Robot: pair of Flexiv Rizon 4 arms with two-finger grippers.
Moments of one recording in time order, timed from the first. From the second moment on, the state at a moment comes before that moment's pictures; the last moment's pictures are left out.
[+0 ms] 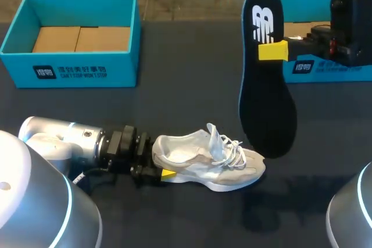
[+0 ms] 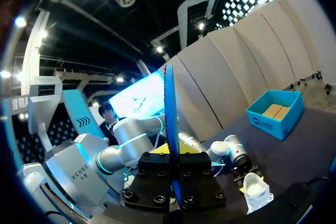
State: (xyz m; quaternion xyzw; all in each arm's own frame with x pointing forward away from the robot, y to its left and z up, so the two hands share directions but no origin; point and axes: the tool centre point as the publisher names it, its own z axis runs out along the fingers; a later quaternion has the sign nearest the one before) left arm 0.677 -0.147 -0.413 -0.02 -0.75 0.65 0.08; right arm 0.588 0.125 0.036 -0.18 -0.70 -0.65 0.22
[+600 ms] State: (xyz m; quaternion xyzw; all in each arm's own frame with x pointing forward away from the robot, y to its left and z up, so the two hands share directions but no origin) left arm 0.681 -0.127 -0.407 -0.04 -0.77 0.63 0.06; right arm 0.586 0.125 0.035 -0.18 -0.70 -0.65 0.22
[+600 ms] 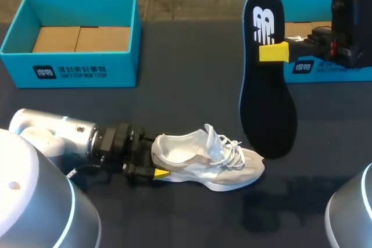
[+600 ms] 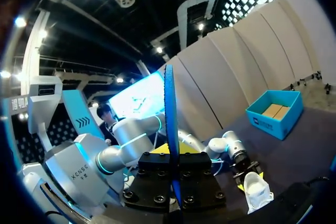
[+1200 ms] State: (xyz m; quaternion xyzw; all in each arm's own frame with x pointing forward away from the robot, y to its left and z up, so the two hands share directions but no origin) left arm 0.690 -0.096 -0.398 -0.05 -0.85 0.52 0.03; right arm 0.585 0.124 0.035 -0.18 -0.70 -0.66 0.21
